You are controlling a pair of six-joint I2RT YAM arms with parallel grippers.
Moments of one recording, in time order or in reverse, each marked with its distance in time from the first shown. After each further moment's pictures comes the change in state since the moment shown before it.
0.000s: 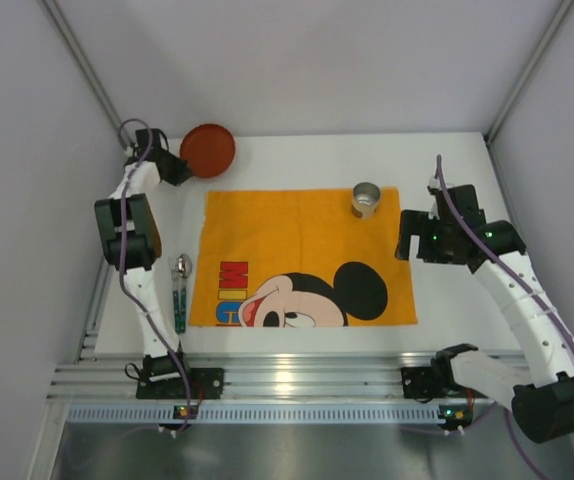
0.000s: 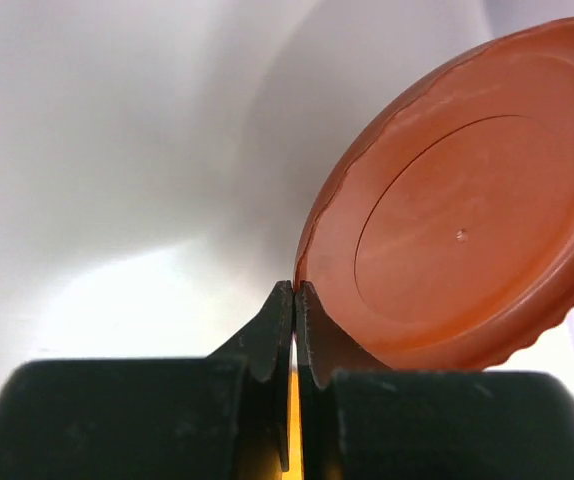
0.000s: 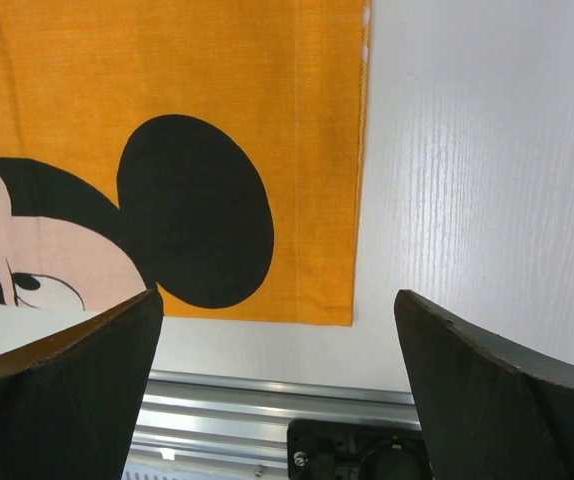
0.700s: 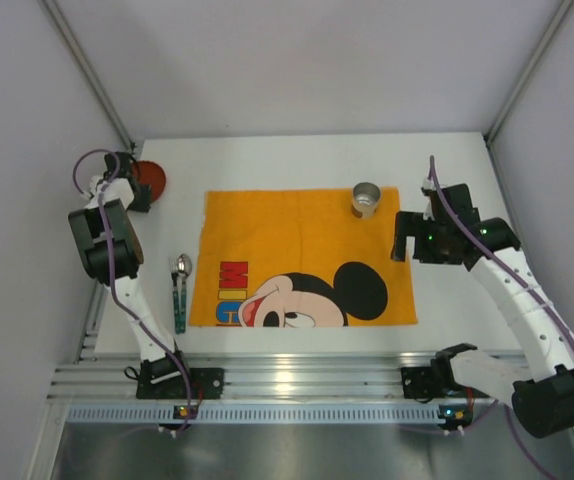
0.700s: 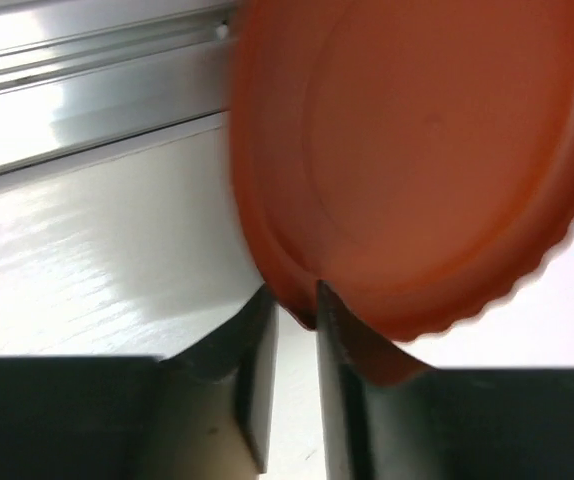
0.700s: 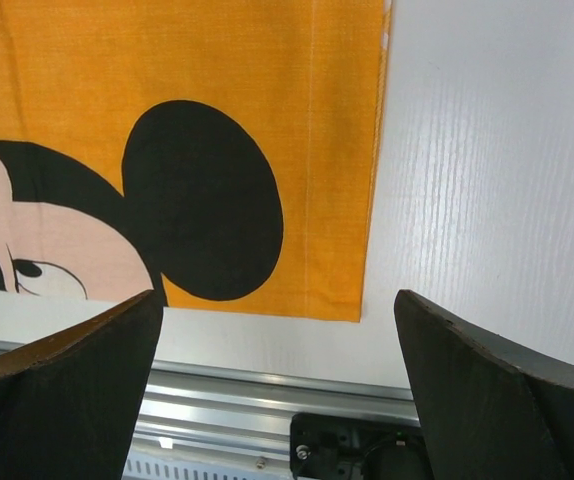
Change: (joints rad) left arm 0.132 -0.127 -0.225 -0.062 -0.321 -0.197; right arm 0.026 0.014 0.000 -0.005 -0.014 0.004
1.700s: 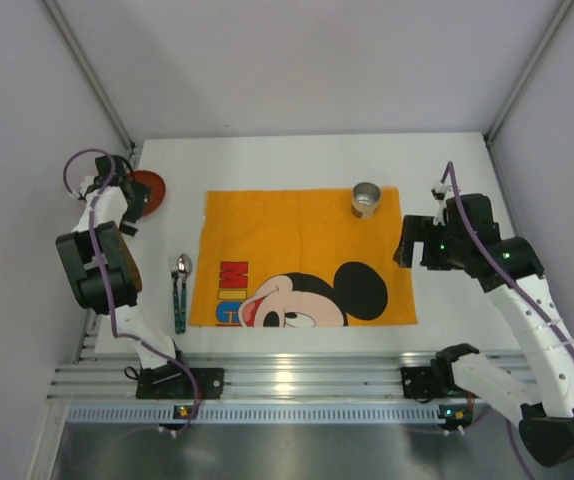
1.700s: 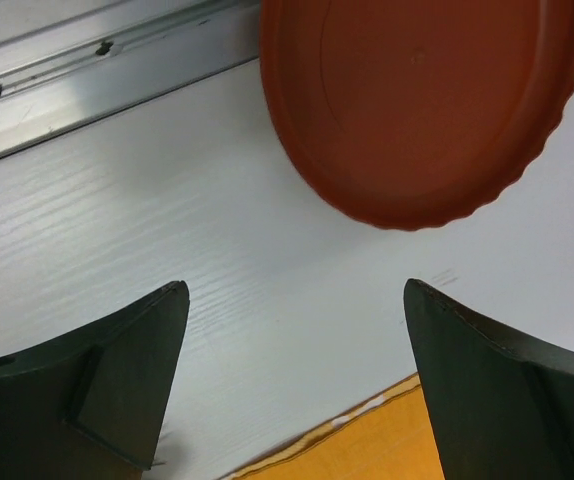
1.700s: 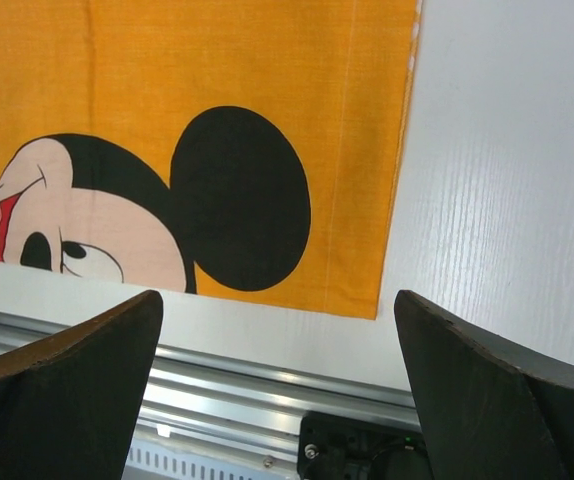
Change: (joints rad) left arm 0.000 -0.324 -0.250 -0.087 -0.029 0.190; right arm 0.011 -0.163 0.001 -0.019 -0.051 -0.009
